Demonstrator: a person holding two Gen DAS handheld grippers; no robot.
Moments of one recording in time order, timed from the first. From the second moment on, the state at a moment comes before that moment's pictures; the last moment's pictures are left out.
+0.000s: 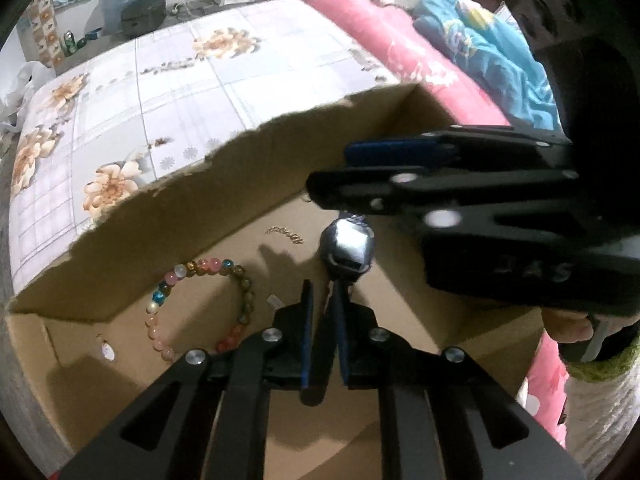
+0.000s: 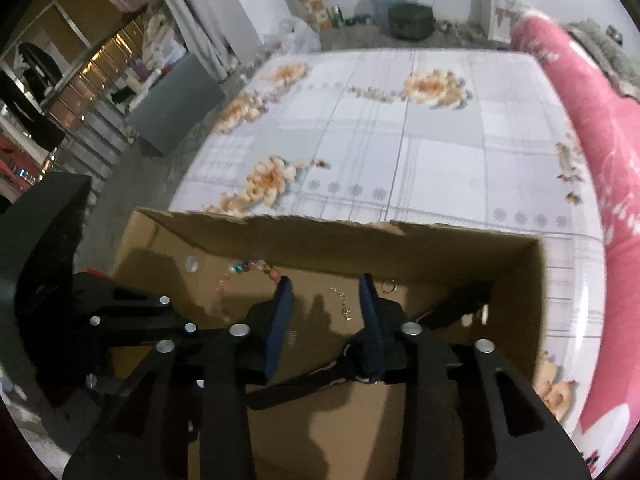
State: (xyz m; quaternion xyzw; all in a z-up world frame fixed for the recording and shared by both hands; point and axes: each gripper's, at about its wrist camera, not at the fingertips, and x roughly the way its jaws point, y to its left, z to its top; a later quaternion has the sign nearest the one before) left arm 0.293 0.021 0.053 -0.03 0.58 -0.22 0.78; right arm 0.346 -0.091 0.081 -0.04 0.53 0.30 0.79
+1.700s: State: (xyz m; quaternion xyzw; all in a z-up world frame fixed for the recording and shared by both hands) left arm 0.041 0.034 -0.027 0.04 0.52 -0.06 0.85; right arm 0.075 -0.184 -0.031 -0.05 0.39 0.08 0.92
